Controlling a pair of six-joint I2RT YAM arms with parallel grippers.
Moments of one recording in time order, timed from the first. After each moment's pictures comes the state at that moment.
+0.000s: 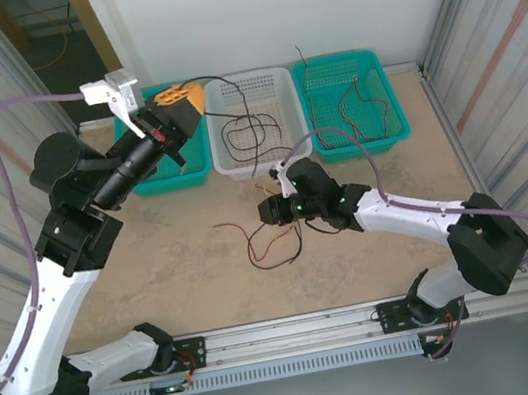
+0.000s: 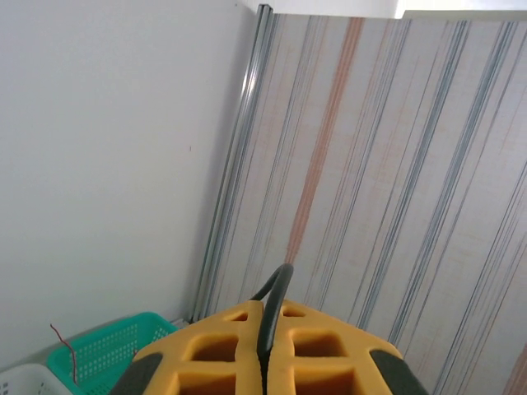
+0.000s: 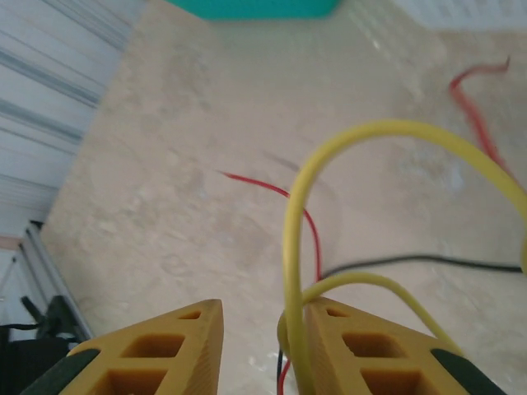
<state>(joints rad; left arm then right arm) -0.64 1.10 1.59 -0.19 0.27 -0.32 0.78 1.43 0.84 -0.06 -0.23 0.62</state>
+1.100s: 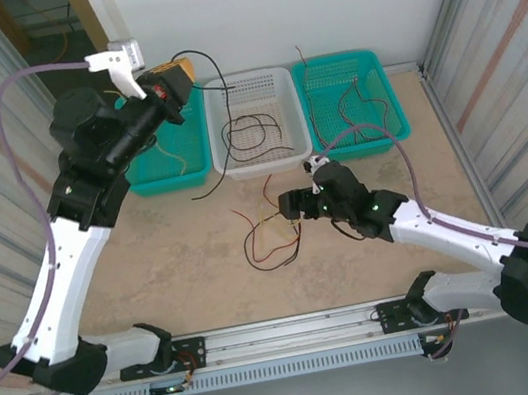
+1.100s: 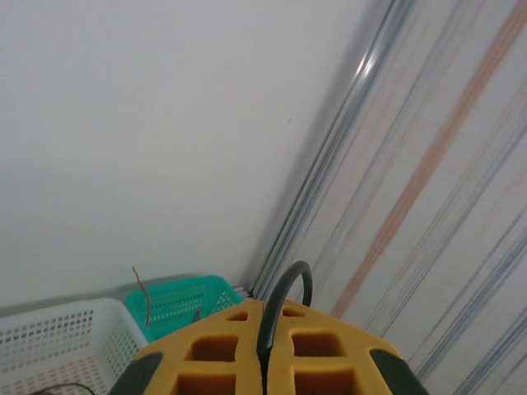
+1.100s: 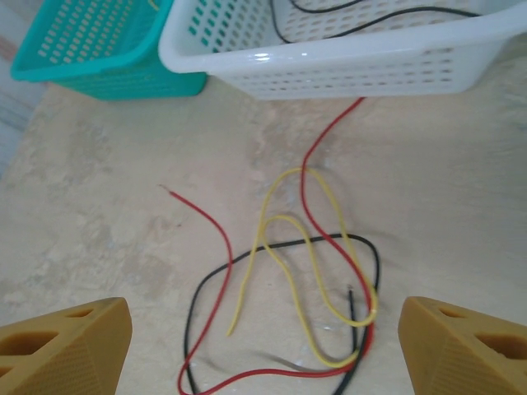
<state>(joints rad) -0.48 1.30 1.70 -0.29 0.22 -0.43 0.76 1.14 0.76 -0.25 0.08 0.62</state>
